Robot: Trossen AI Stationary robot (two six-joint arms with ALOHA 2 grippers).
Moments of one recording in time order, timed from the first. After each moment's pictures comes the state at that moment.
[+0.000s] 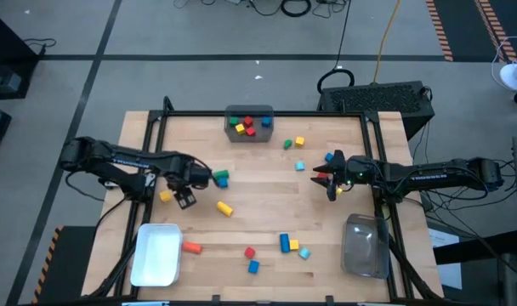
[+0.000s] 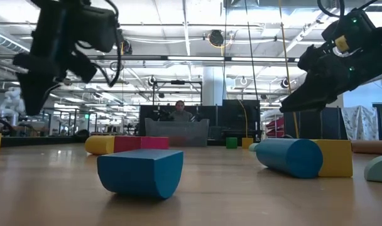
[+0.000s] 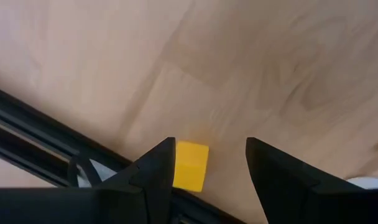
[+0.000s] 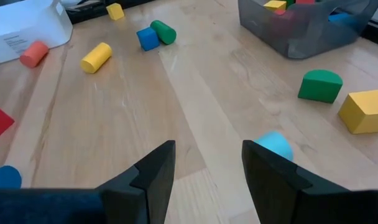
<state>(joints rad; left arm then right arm) 0.00 1.33 0.83 -1.24 -0.03 -0.55 -0.16 0.79 0.14 0.22 0.05 0.25</state>
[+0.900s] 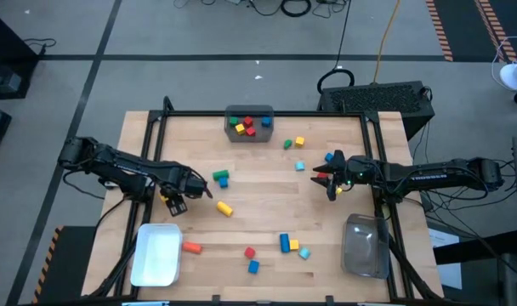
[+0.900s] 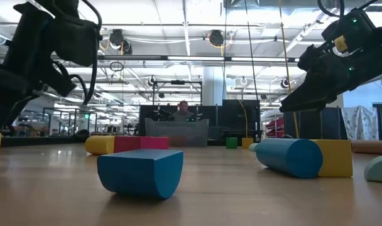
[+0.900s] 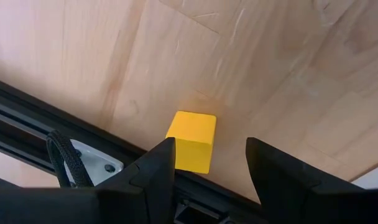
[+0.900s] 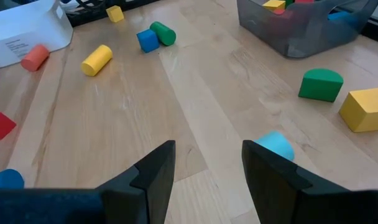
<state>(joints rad) -0.09 1.33 0.70 -1.23 0.01 -0.57 -0.16 0.79 0.14 0.23 0.05 0.27</state>
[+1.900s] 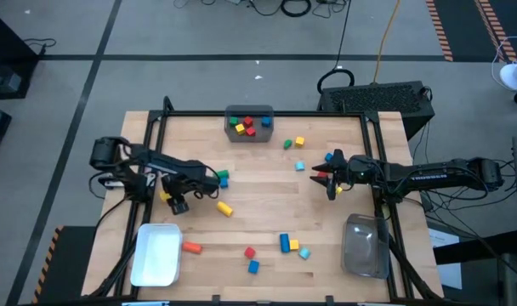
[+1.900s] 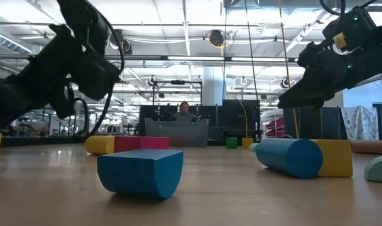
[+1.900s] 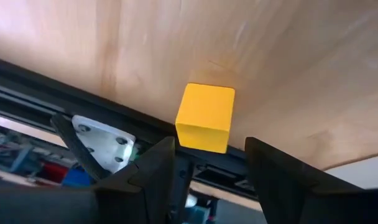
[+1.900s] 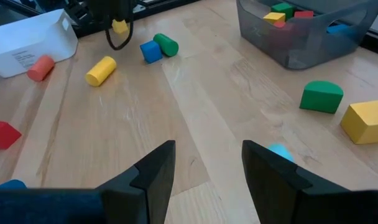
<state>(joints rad) 0.02 1.66 0.80 -1.34 0.07 -0.39 -0.16 0.79 0.14 0.27 0.05 0.27</state>
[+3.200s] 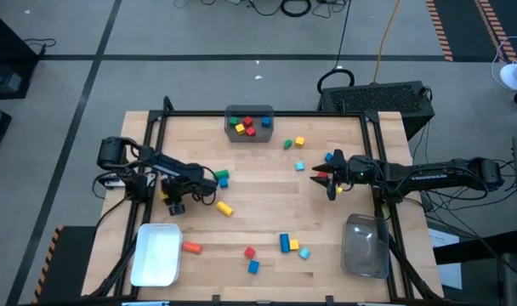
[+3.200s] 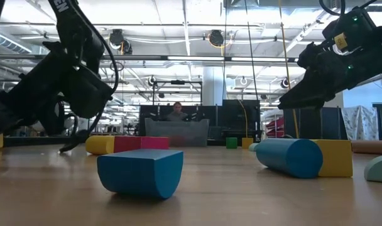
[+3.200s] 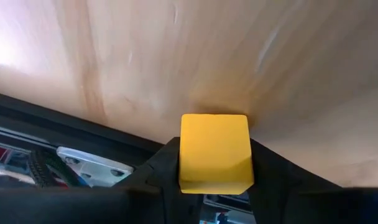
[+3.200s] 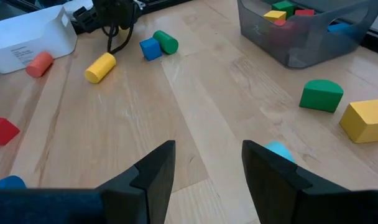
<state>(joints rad) 0.04 1.71 0.70 -1.22 0.05 -0.34 -0.16 0.79 0.14 0.26 0.05 0.26</state>
